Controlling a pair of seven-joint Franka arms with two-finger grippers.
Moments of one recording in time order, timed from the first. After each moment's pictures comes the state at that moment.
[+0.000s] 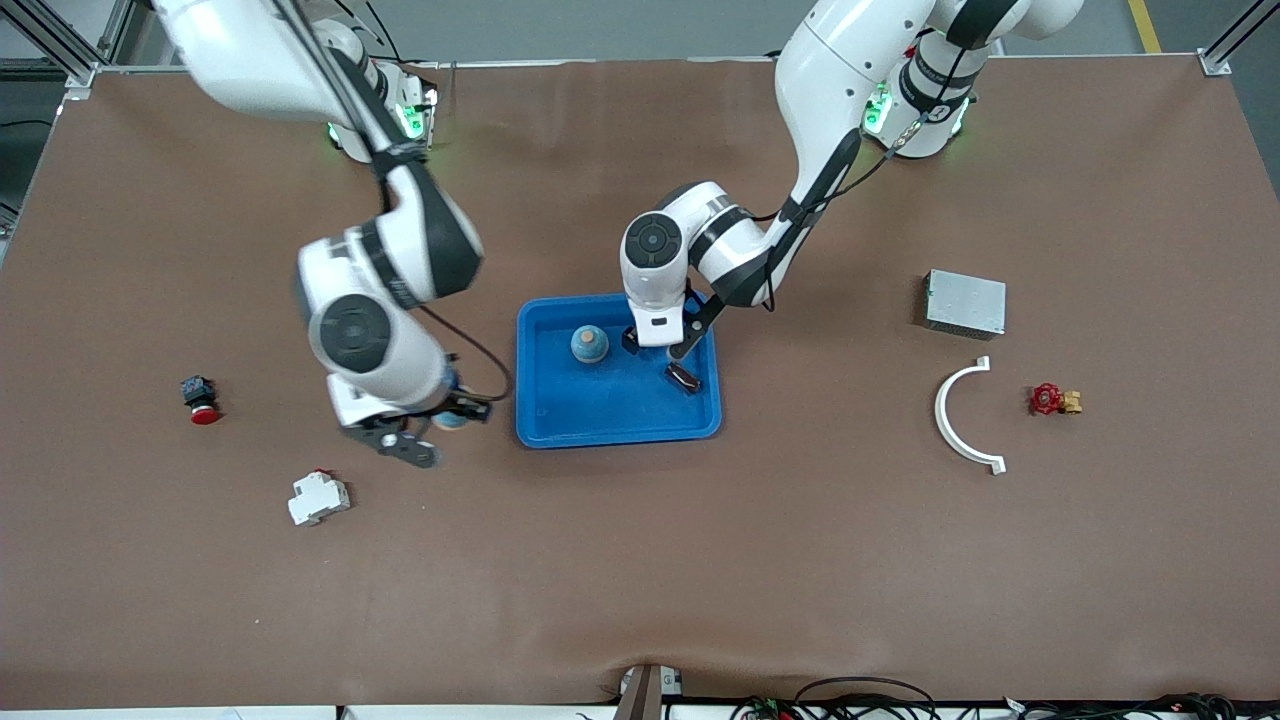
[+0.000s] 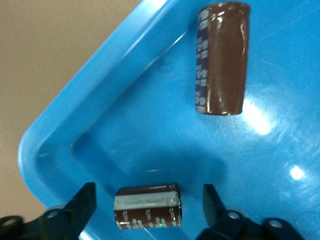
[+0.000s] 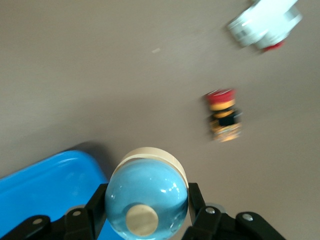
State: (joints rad) left arm -0.71 0.73 -0.18 -1.68 0.06 2.33 -1.77; right arm 0.30 0.46 0.03 -1.62 -0.03 1.97 0.66
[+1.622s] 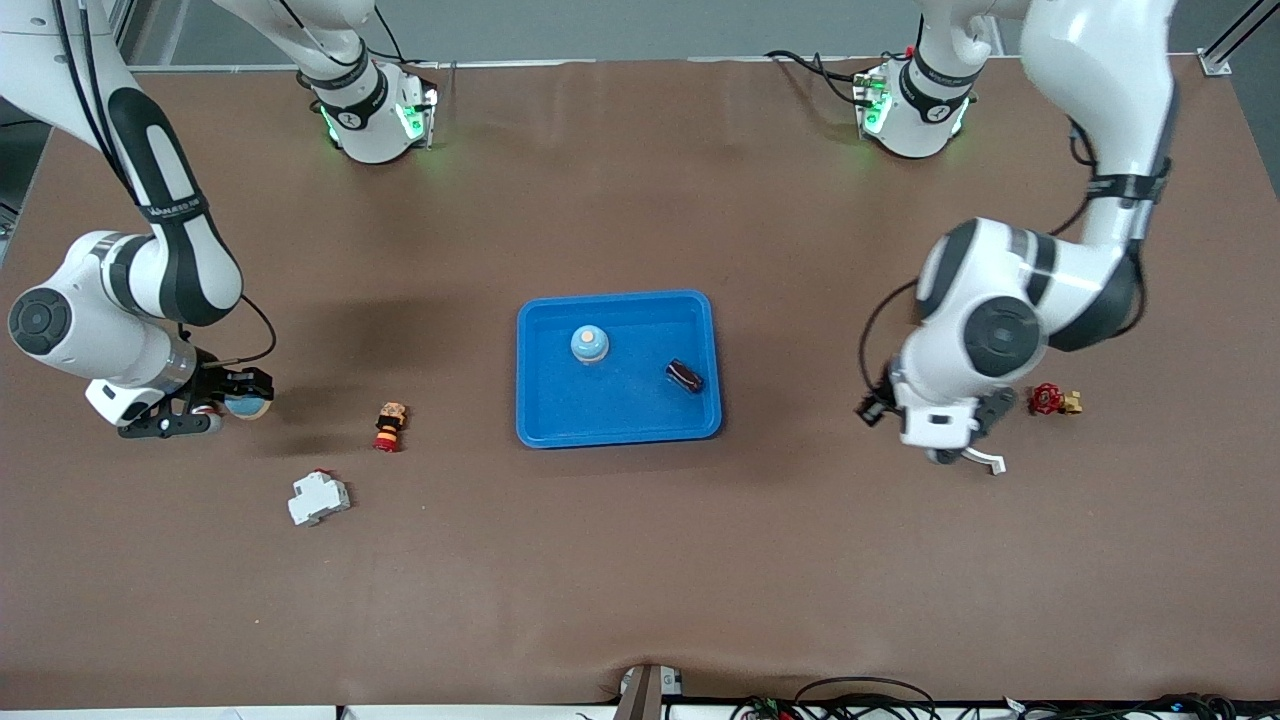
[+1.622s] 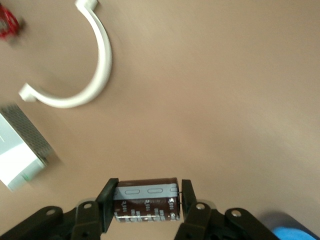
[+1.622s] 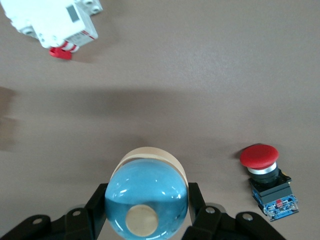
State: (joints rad) left arm -0.13 0.44 -0.15 -1.67 0.06 1.95 -0.97; right arm -0.22 0.38 0.03 -2.06 0.00 2.38 -0.26
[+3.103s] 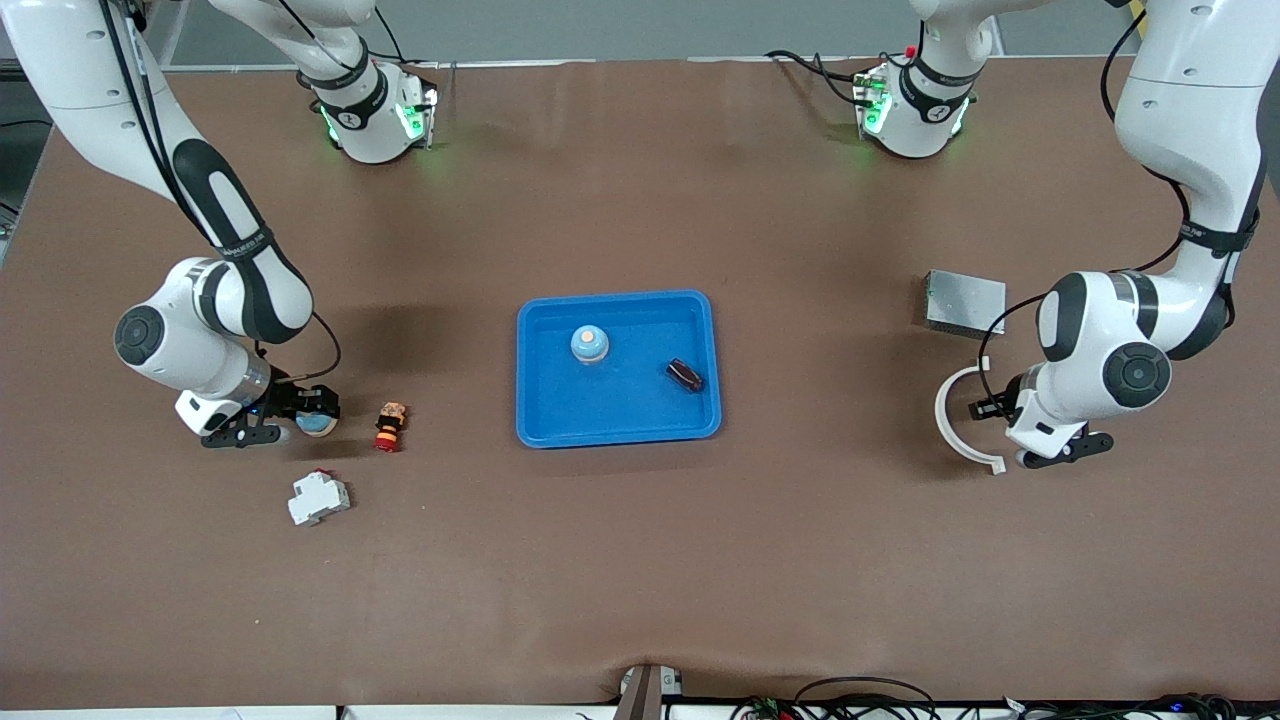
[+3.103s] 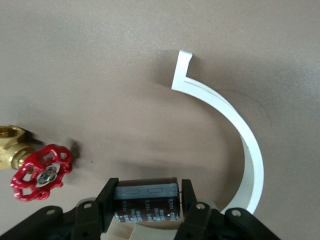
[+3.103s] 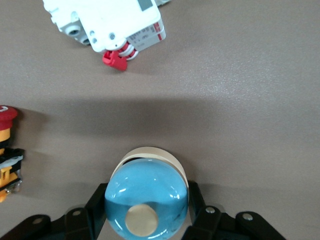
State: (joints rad) left arm 0.18 0.54 -0.16 -1.92 0.22 2.29 -0.35; right arm -0.14 0.50 0.06 -2.11 0.15 2.61 -0.27
